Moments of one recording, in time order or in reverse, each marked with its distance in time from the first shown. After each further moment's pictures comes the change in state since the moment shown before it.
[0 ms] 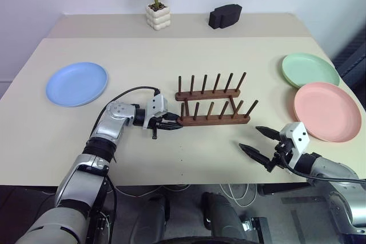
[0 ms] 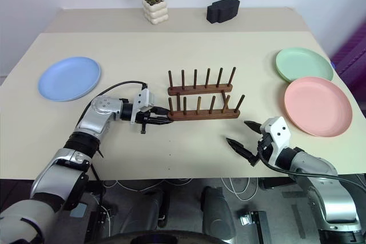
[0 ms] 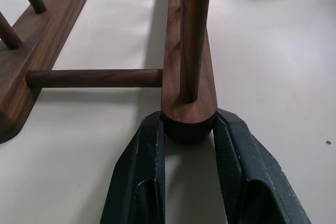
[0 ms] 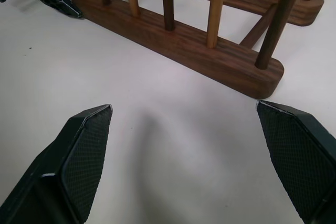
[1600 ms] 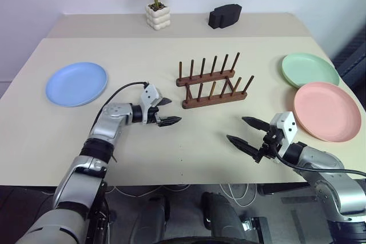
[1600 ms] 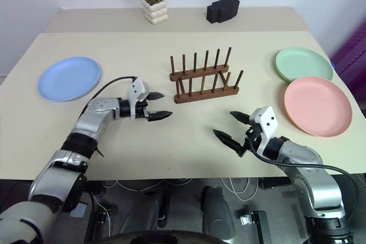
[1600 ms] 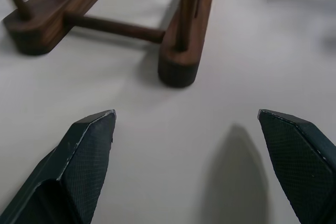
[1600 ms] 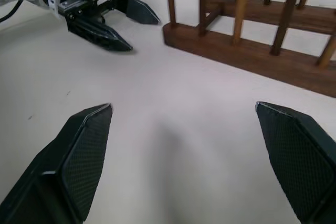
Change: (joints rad) left arm -0.008 -0.019 0.018 -0.019 -0.084 0.180 0.244; right arm -0.121 0.067 0.056 -0.048 0.033 0.060 -0.017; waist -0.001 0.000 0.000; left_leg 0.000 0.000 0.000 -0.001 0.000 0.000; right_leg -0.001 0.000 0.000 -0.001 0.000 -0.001
